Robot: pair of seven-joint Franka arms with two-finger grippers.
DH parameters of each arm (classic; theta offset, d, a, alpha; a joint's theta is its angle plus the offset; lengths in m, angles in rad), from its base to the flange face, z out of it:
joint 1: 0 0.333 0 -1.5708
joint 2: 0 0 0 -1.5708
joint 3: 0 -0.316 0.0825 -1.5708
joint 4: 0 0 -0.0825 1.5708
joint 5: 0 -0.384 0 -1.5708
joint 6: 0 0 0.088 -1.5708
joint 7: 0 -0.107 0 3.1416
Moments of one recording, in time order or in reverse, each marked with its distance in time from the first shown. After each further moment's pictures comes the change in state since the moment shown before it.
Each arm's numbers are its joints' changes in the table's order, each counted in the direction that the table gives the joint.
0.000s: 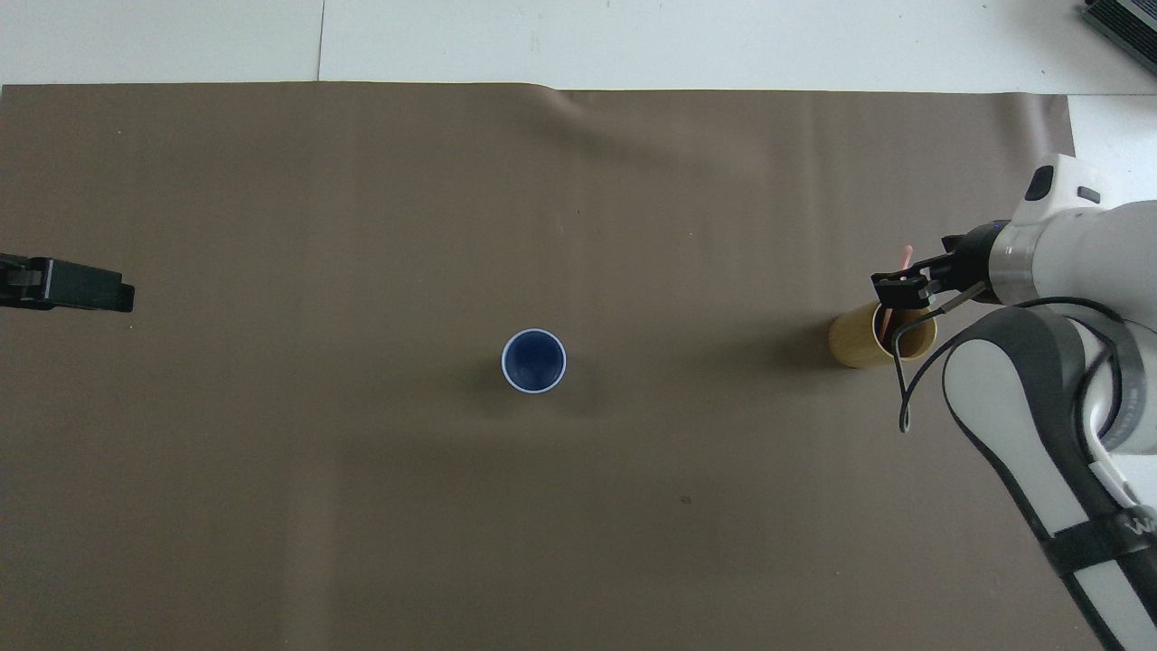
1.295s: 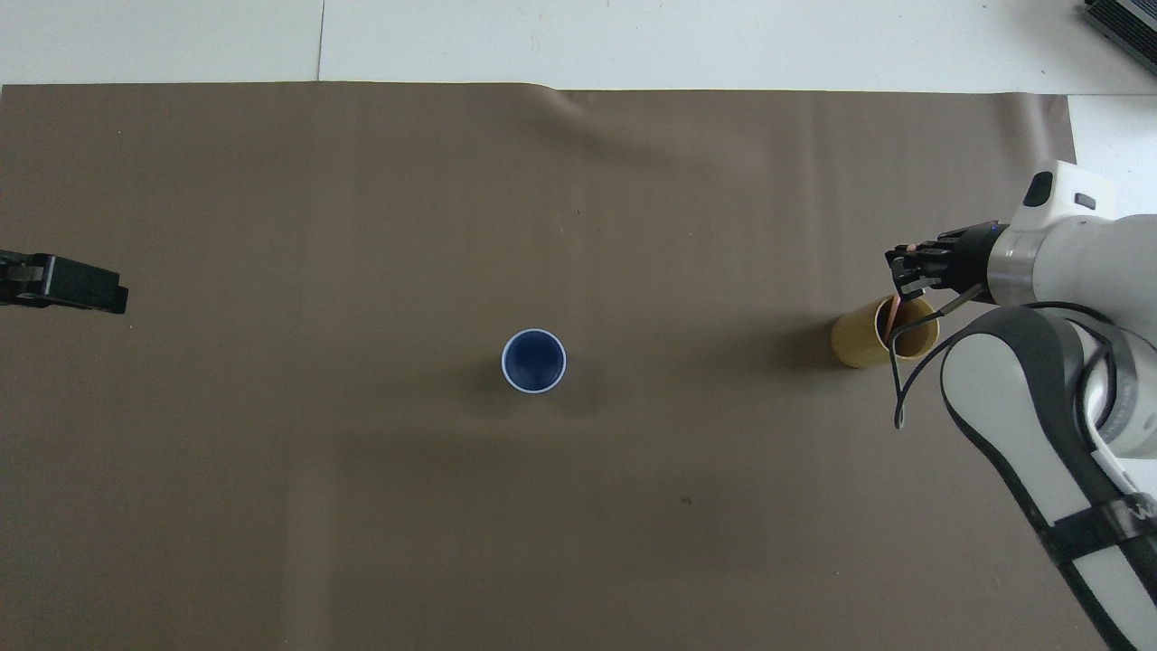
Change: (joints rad) left arm 0.000 0.046 0.009 0.063 -0.047 -0.066 -0.007; right arm -0.007 0.004 0.004 -0.033 -0.117 0.085 0.091
